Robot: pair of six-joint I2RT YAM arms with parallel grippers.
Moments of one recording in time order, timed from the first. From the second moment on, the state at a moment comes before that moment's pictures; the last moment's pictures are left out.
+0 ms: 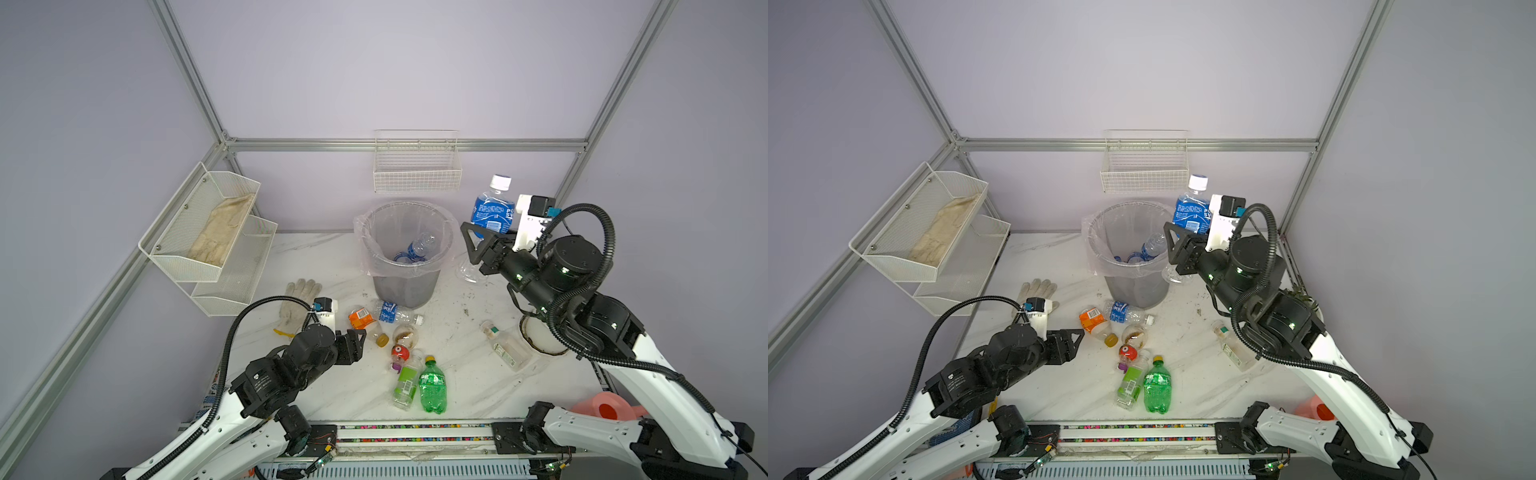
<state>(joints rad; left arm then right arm) -0.82 0.64 0.80 -0.77 -0.27 -0.74 0.81 1.11 1.55 -0.42 0.28 0.46</state>
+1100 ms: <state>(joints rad) -0.94 0.74 0.79 -0.76 -0.26 -0.78 0.67 1.47 1.86 -0.54 0.18 0.43</state>
